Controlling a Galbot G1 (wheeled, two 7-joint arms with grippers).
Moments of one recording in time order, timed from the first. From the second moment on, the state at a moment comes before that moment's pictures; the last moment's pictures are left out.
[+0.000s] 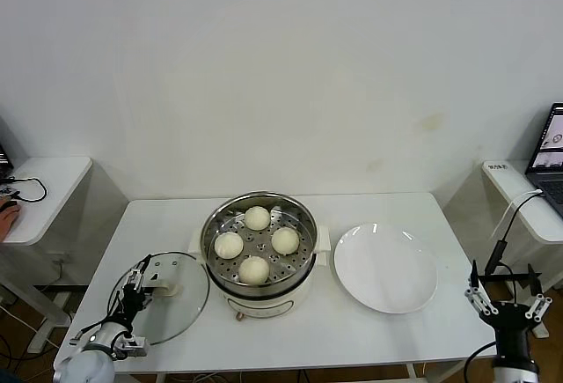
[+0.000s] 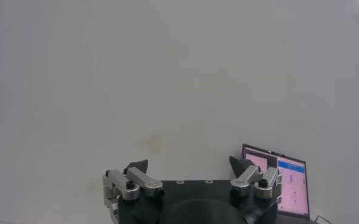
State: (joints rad) left arm 1.30 -1.09 -0.59 -1.45 1.14 -0.18 -0.15; right arm -1.67 1.52 0.97 2.06 0.06 0.35 -0.03
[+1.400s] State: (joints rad) left arm 1.45 -1.05 -0.79 -1.82 1.11 0.02 -0.10; right arm -1.66 1.45 0.92 2.05 0.08 0.33 -0.04
